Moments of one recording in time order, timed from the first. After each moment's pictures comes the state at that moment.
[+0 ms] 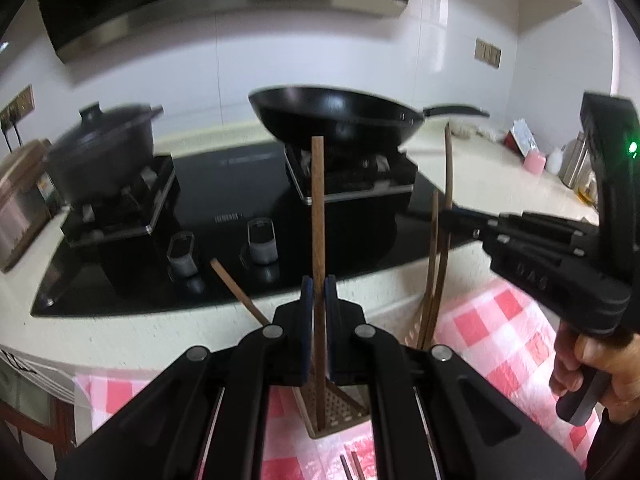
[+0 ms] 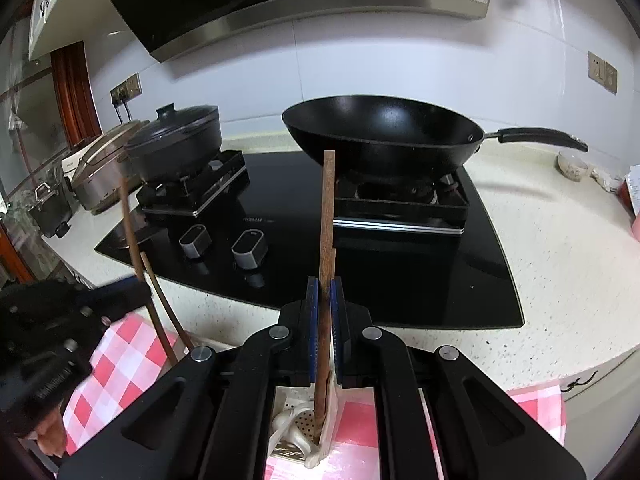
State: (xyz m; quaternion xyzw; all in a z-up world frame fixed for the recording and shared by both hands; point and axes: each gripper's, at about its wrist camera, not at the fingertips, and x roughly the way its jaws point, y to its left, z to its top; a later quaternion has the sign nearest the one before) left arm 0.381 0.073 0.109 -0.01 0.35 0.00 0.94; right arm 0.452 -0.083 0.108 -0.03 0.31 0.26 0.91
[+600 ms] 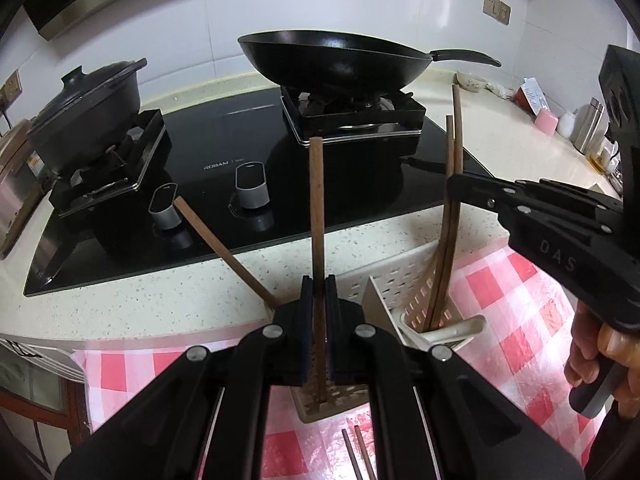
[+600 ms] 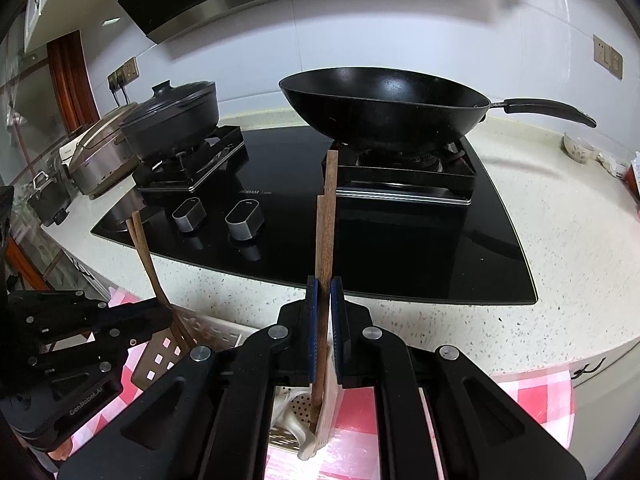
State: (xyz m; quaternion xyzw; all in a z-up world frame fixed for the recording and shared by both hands) left arm 0.397 0.063 0.074 0.01 0.42 0.00 0.91; right arm 0.456 -0.082 0.086 -0.04 0.34 0.26 0.90
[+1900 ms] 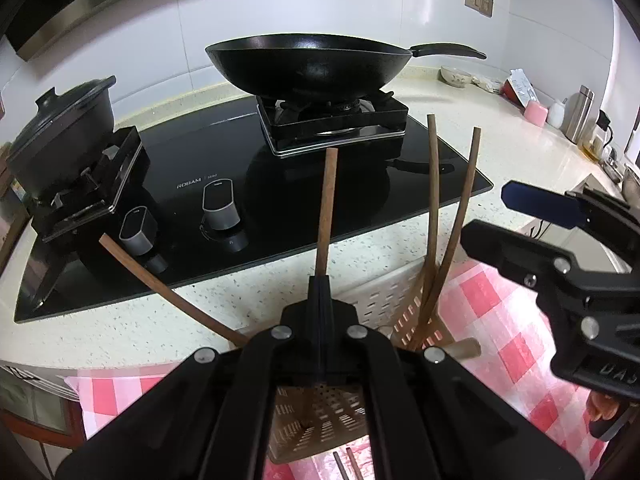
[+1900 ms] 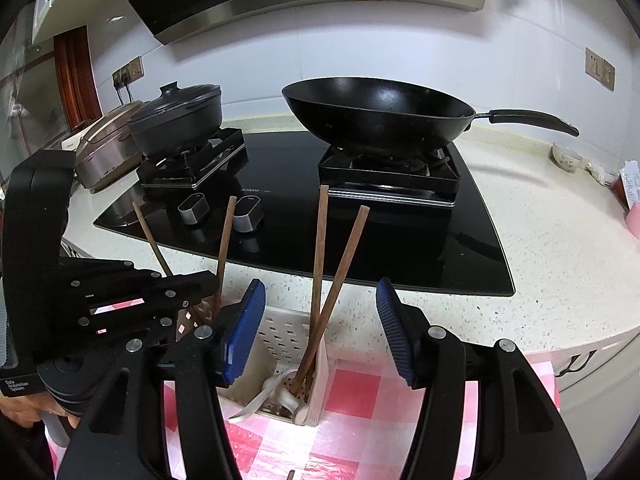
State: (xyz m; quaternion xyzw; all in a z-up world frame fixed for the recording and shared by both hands) left arm 0.419 0.047 0.066 0.02 0.41 -0.02 0.91; right arm 0.426 -0.100 0.093 -0.05 0.33 0.26 0.91
